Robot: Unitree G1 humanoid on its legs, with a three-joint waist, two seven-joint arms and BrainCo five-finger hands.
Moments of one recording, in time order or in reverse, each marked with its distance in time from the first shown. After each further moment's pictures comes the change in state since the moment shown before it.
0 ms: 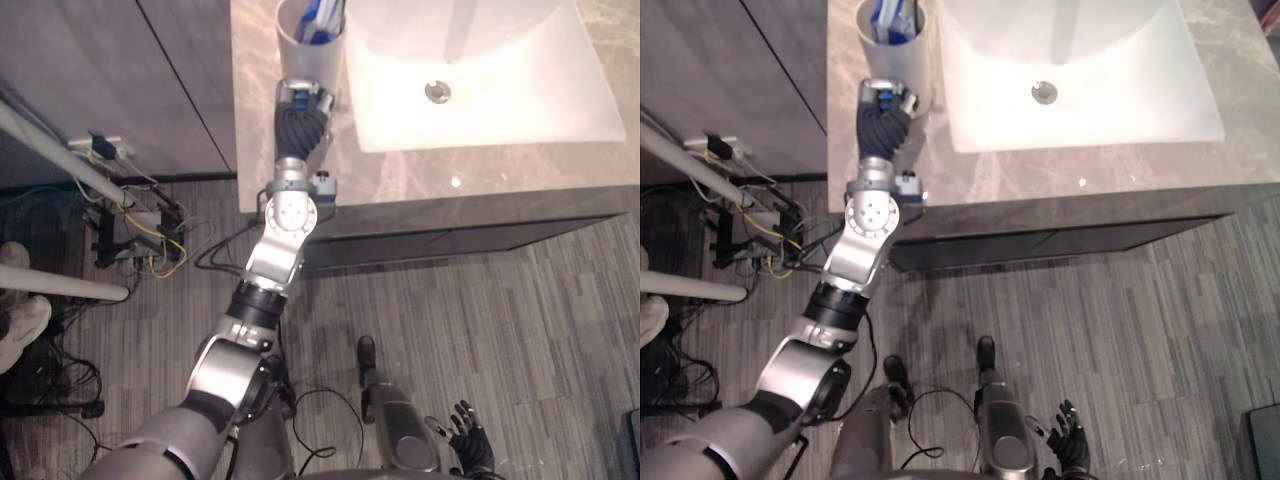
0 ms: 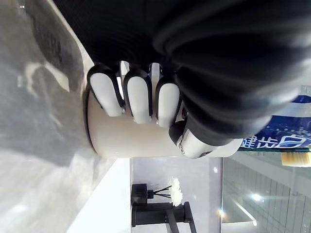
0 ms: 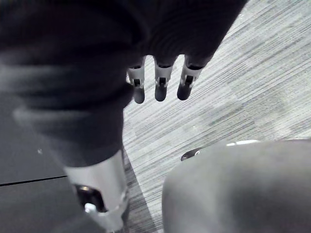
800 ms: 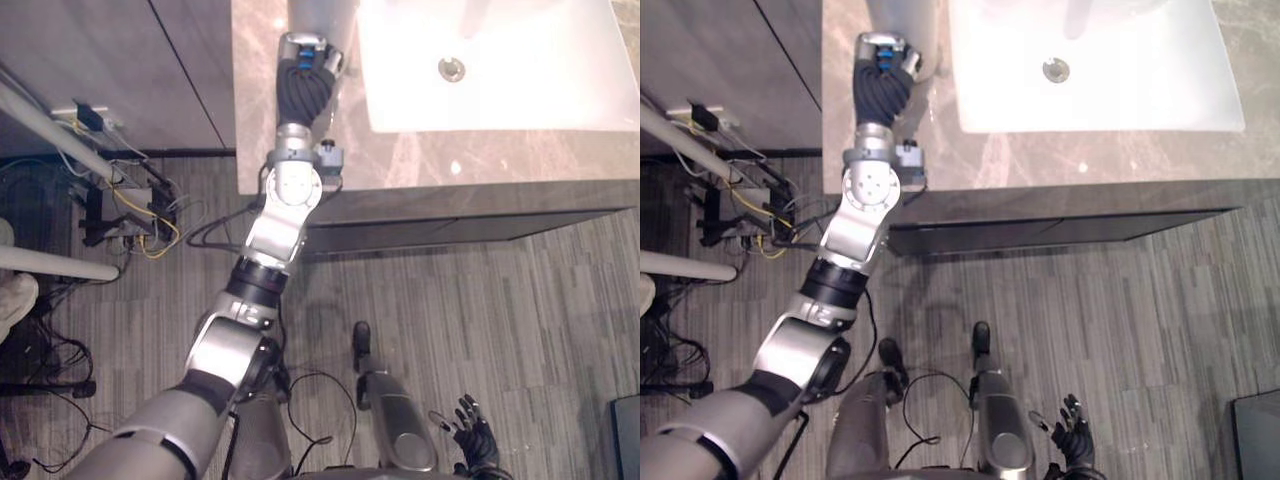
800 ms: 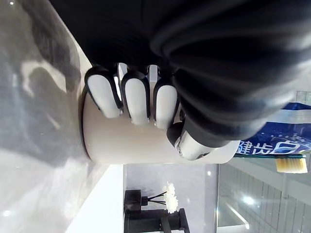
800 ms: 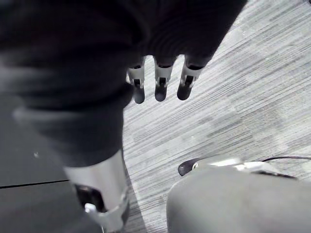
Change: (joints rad) left arm -0.108 0.021 -0.005 0.031 0.000 -0.002 0.001; right arm -0.017 -0.031 0.000 -0.008 0.010 -0.005 -0.002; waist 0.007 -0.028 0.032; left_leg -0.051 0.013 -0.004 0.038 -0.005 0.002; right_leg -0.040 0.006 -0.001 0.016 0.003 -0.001
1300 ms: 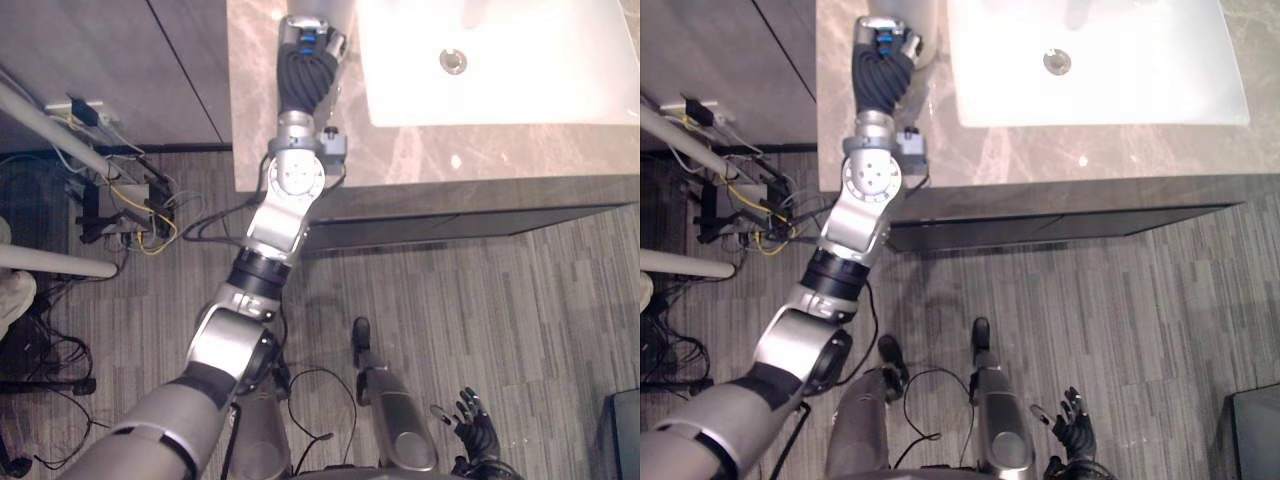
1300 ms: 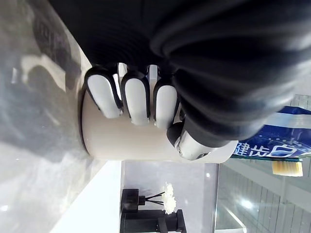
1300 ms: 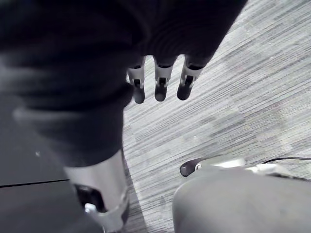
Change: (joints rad) left arm -0.044 0.000 -0.009 0.029 -0.044 -0.010 0.011; right arm -0.015 -0.007 -0.004 0.000 0.000 -0.004 0.000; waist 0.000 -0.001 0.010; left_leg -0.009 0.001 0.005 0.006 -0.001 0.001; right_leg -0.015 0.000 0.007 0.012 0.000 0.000
